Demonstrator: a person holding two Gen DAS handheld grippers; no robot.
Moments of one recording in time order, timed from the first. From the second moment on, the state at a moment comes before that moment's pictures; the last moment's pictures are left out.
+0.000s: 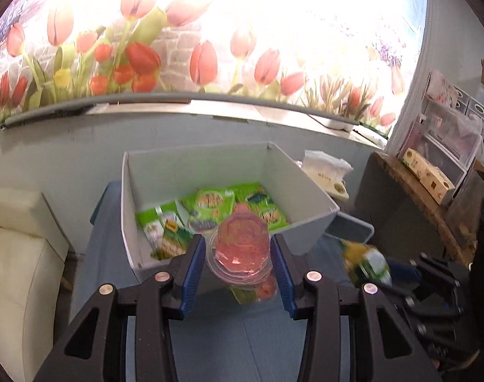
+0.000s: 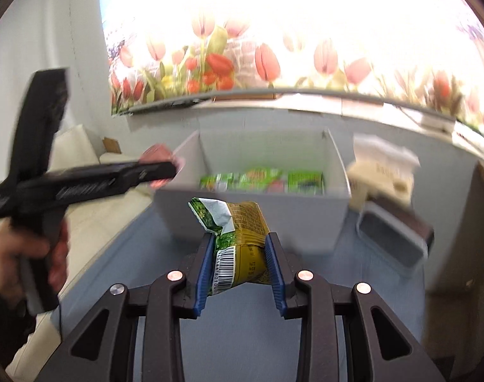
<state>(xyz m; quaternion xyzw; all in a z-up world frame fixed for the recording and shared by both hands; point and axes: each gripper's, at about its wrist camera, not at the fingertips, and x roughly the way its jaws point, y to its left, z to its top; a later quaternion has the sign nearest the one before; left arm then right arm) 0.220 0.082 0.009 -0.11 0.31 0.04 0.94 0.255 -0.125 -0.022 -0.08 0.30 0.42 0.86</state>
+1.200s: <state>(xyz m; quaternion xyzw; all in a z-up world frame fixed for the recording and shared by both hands) 0.253 0.129 0.008 -0.10 0.33 0.06 0.94 0.333 -0.099 0.003 -0.05 0.29 0.36 0.89</state>
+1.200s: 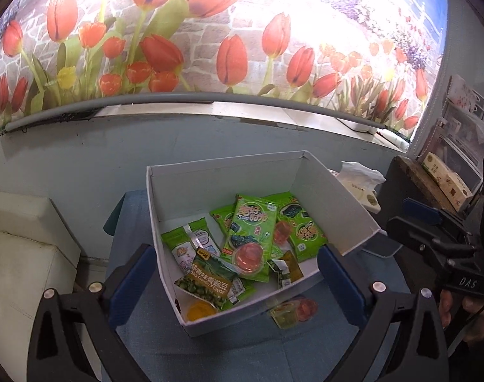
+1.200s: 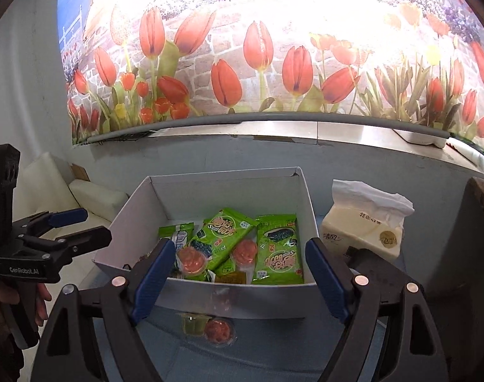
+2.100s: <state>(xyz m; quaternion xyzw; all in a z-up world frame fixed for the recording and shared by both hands) 0.112 0.087 -0.049 -0.12 0.35 0.05 0.93 0.299 -0.067 -0.138 -0.12 0.36 0.31 0.87</state>
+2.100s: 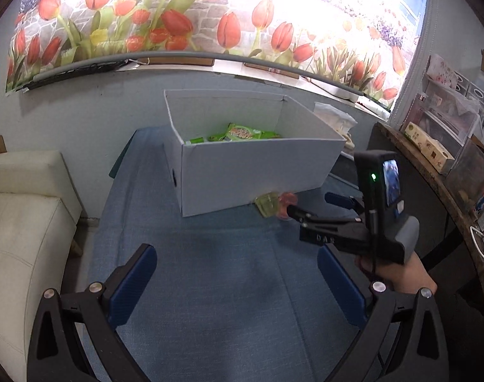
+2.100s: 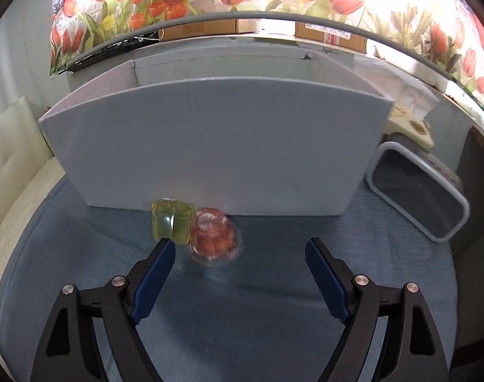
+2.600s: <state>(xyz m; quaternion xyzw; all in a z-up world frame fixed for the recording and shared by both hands) 0.108 0.103 -0.063 -0.13 0.36 0.06 0.92 0.318 -0.056 -0.142 -0.13 0.37 0.39 0.83</state>
